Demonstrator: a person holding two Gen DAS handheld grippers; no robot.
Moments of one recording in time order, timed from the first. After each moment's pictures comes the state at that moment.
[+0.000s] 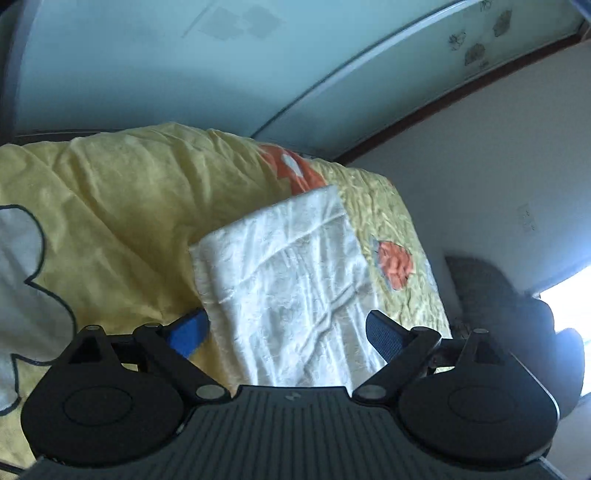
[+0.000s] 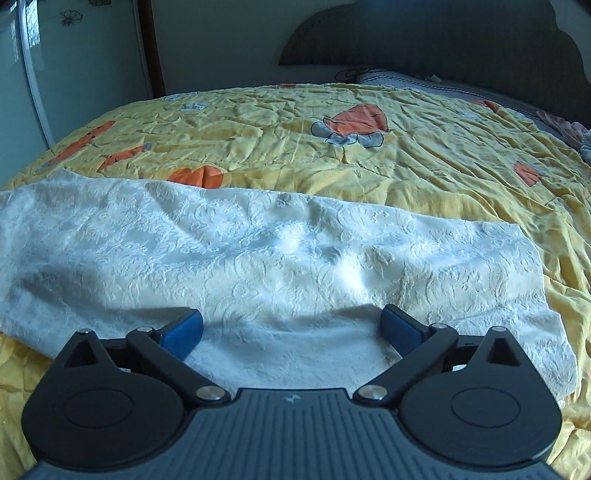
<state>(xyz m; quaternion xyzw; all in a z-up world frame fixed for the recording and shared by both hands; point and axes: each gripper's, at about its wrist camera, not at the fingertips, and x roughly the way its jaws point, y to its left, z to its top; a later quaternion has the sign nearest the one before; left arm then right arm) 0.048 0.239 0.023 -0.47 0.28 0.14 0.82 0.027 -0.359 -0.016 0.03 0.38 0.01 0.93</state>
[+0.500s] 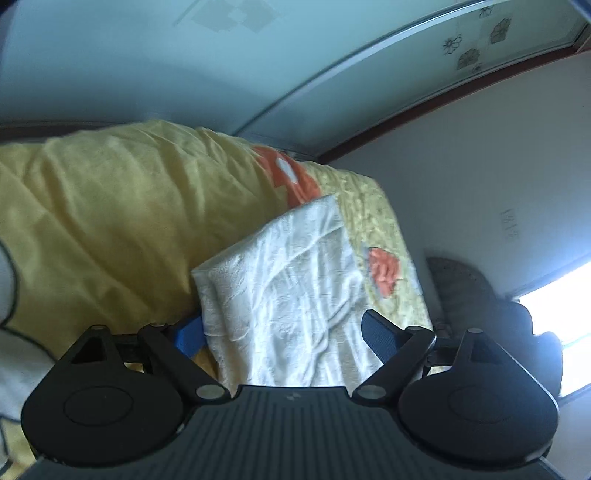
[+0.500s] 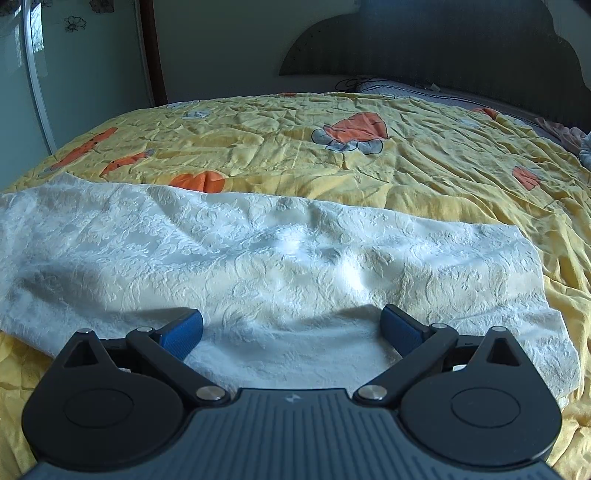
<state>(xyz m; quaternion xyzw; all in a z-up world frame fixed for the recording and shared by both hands) 0.058 0.266 -0.003 -0.51 0.26 0.09 0.81 0.021 -0.359 -0.018 0.03 0.36 0.01 0.93</state>
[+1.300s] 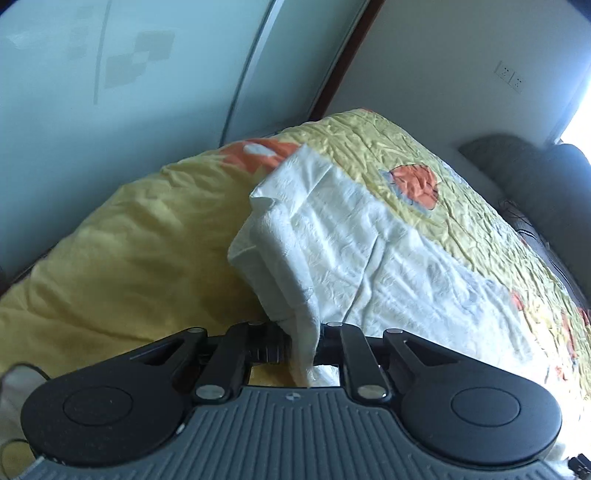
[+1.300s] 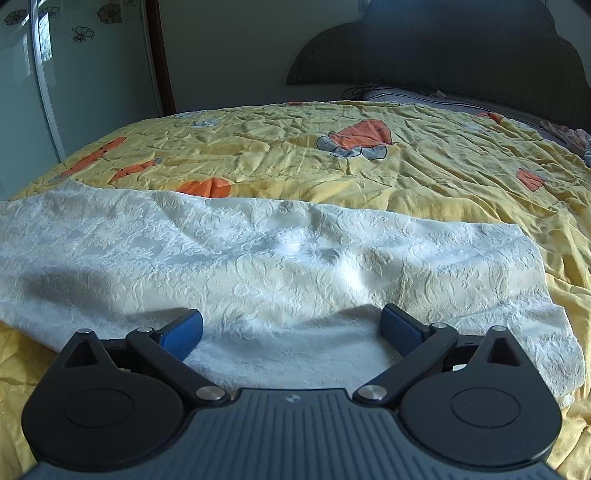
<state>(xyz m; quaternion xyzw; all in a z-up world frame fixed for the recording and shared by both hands) 0.078 0.227 0.010 -0.23 0.35 0.11 0.90 0.017 -0.364 -0.019 0.04 0.35 0.03 0.94</state>
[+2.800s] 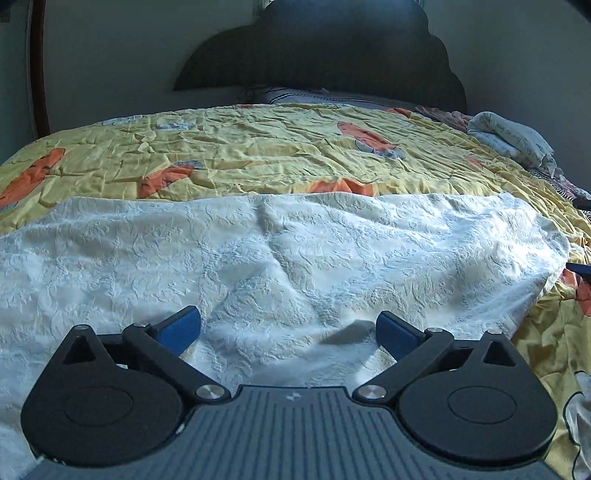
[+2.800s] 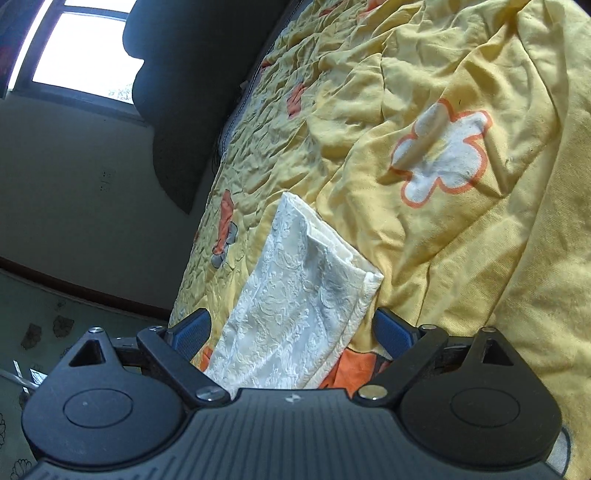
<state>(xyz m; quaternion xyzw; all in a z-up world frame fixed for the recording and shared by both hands) 0.109 -0.110 -0.026 0.06 0.34 -0.24 0.91 -0.077 -0.532 -0.031 0.57 0.23 -0.07 0.78</state>
